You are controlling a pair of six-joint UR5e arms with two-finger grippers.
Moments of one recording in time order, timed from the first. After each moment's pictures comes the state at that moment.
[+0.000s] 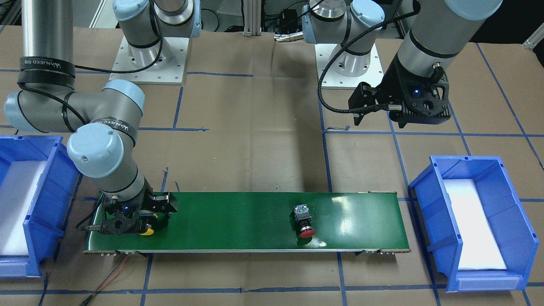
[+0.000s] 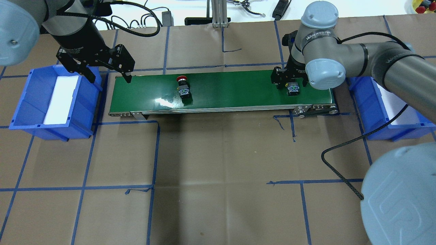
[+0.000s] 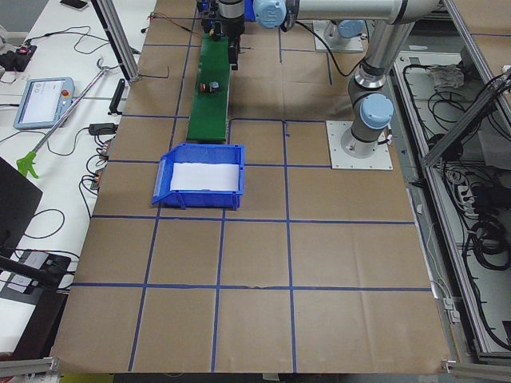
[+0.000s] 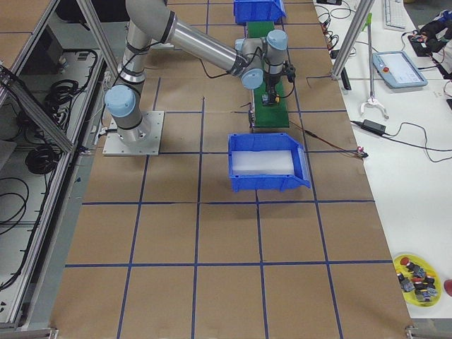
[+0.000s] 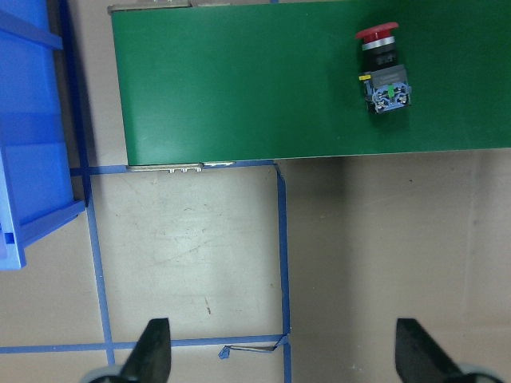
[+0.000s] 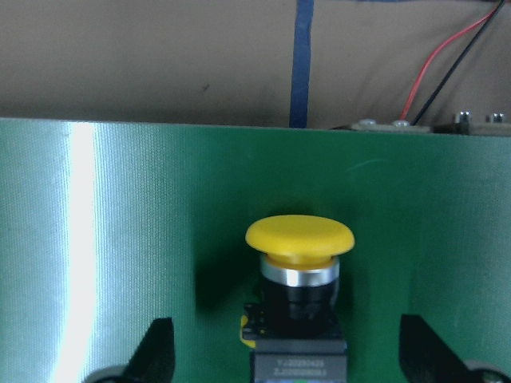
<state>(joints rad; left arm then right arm) -1.53 -1.63 -1.51 -1.60 1.57 0.09 1.57 -1.12 1.67 -2.16 -1.57 -0.04</state>
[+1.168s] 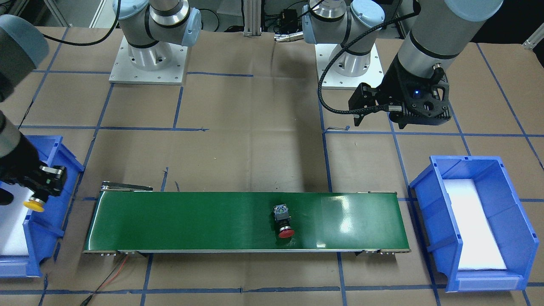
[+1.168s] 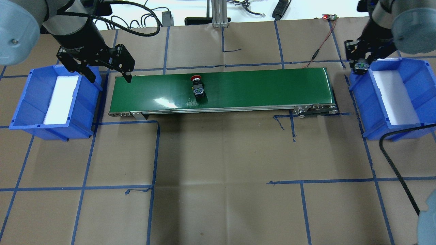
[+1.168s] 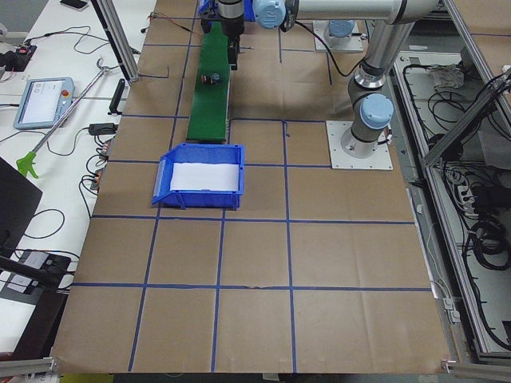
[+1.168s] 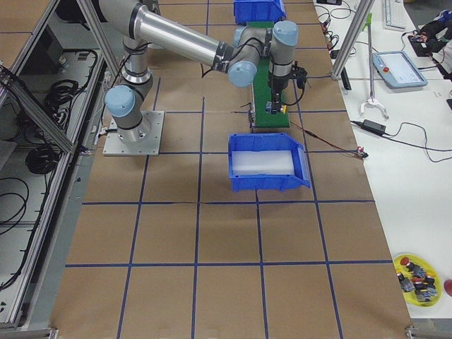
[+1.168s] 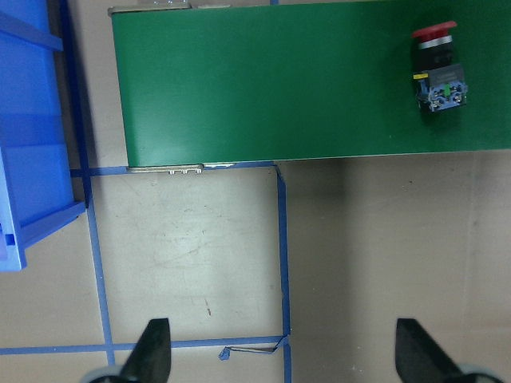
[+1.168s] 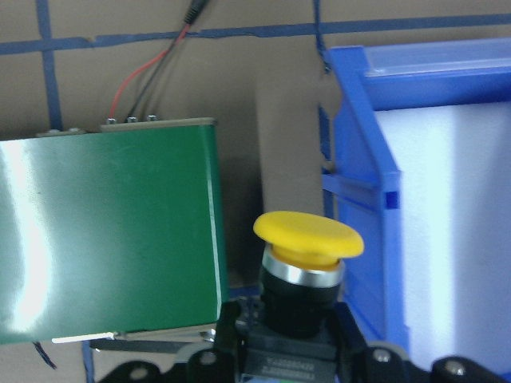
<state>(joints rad) -1.53 -1.64 -1.51 -1.60 1.57 0.09 1.27 -1.32 1.56 -1.87 -1.64 -0.25</state>
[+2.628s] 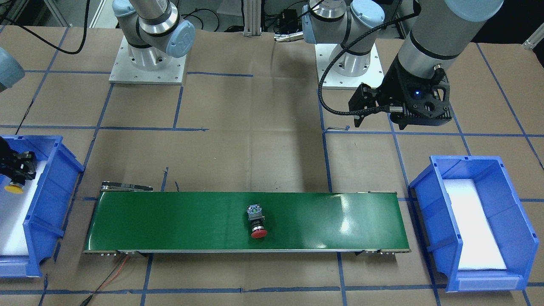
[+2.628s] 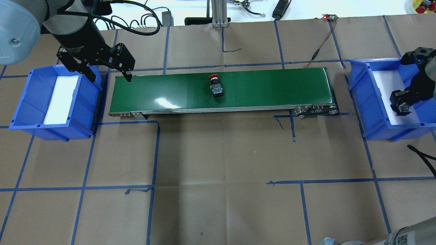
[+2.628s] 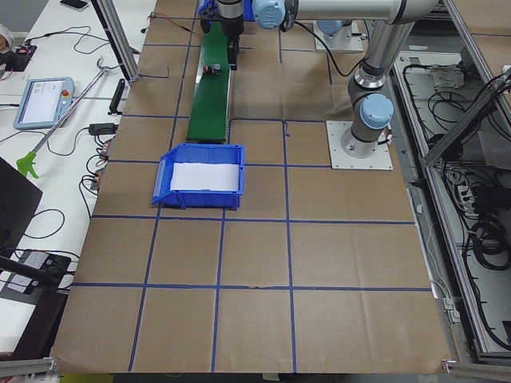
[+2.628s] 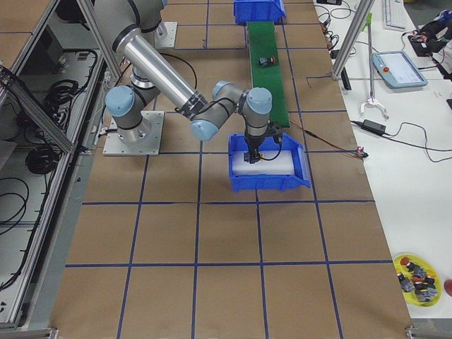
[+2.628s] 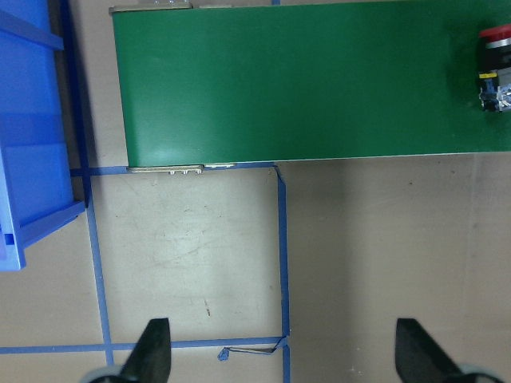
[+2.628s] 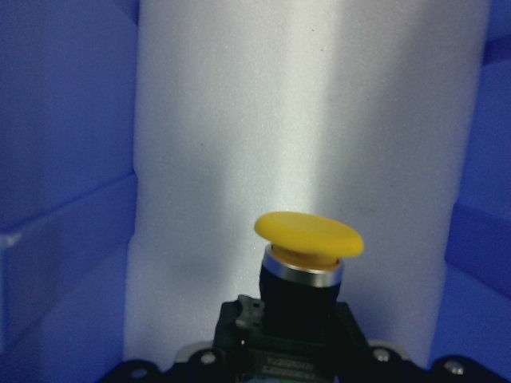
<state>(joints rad) -1.53 -1.64 -1.51 -1.59 1.57 0.08 0.99 -1.28 1.88 -2.20 -1.61 -0.69</state>
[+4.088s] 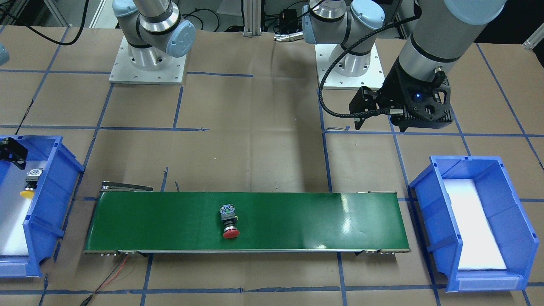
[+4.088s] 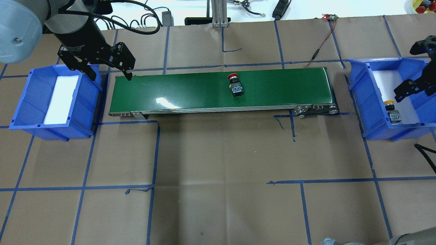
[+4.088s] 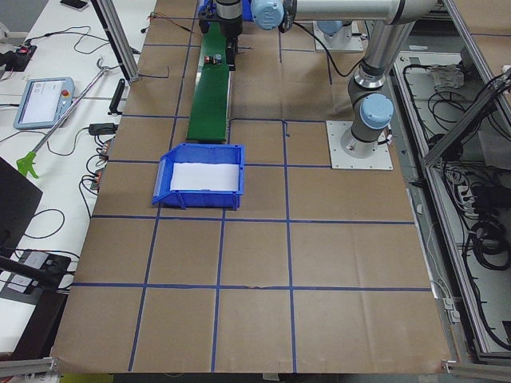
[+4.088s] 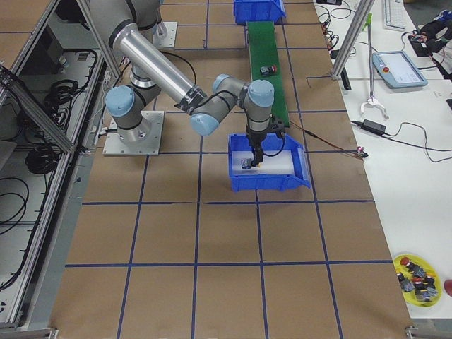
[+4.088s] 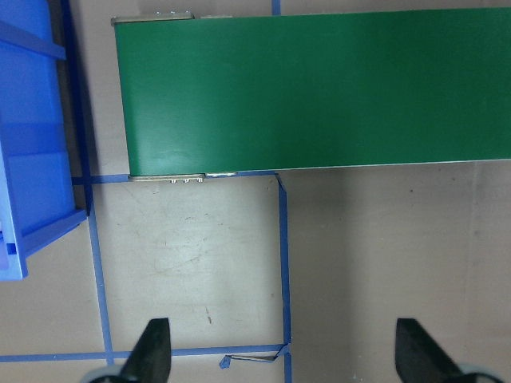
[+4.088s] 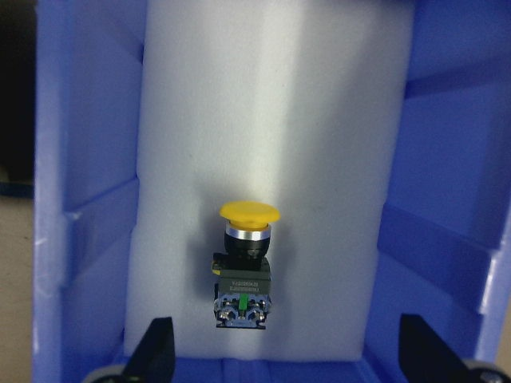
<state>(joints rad) -1.53 -1.64 -1.51 -1.58 1.57 0.09 1.00 -1.36 1.79 -2.08 -1.63 -0.68</state>
